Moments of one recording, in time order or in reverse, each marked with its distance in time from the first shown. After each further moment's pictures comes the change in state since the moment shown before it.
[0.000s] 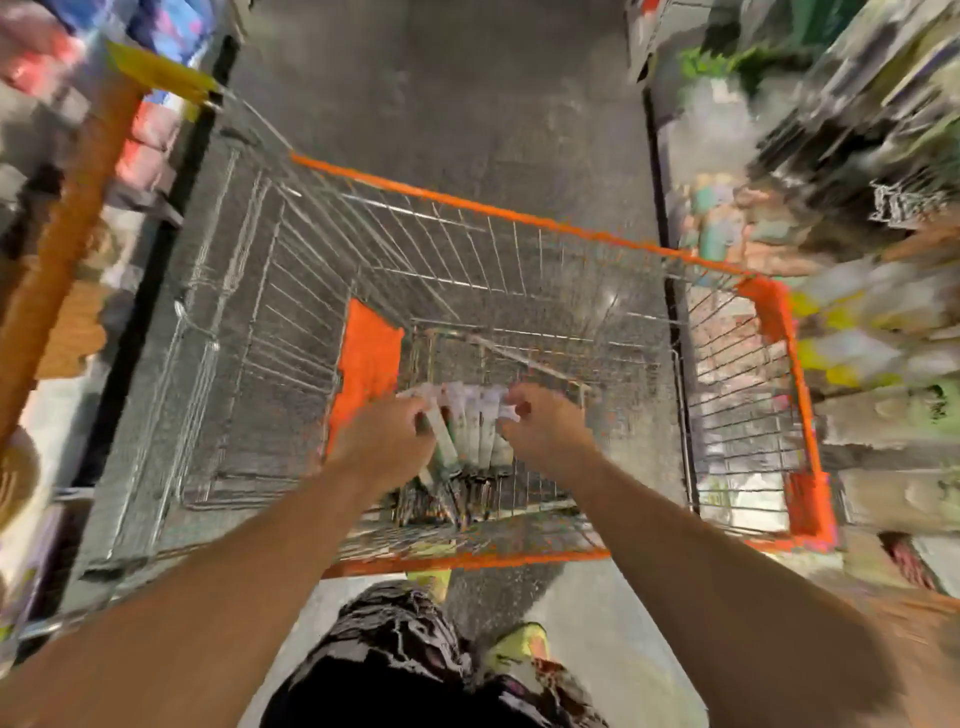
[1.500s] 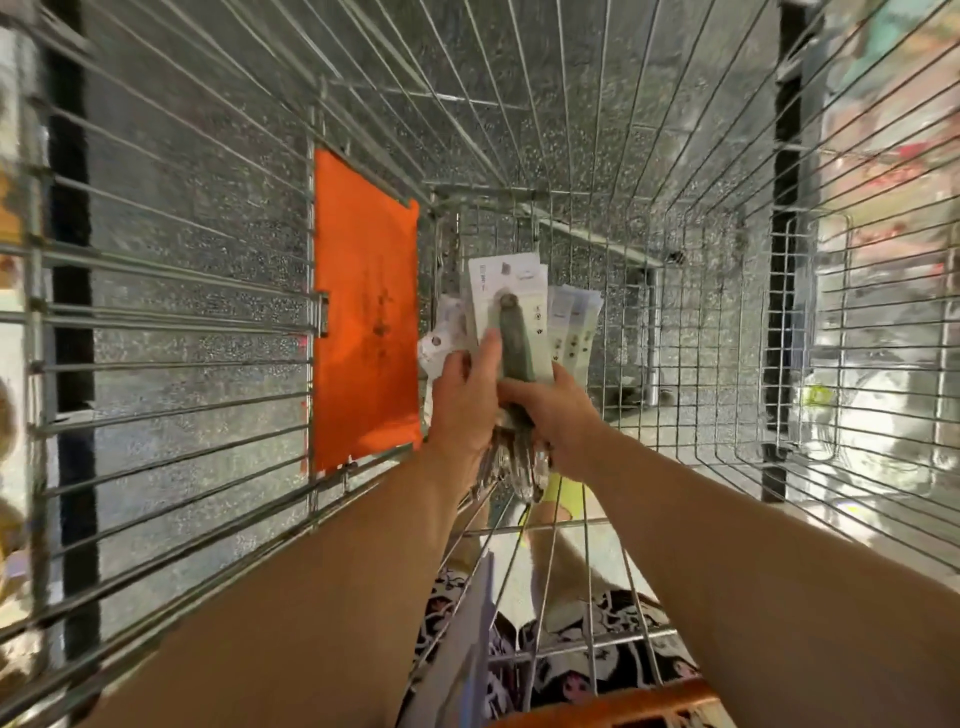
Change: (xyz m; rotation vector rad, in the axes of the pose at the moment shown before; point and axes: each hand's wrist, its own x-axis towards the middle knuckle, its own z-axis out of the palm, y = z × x) left_hand 0.119 -0.046 0.161 -1.246 -0.112 -0.418; right_hand 0.133 0.064 0.183 0.875 -0.202 0.546
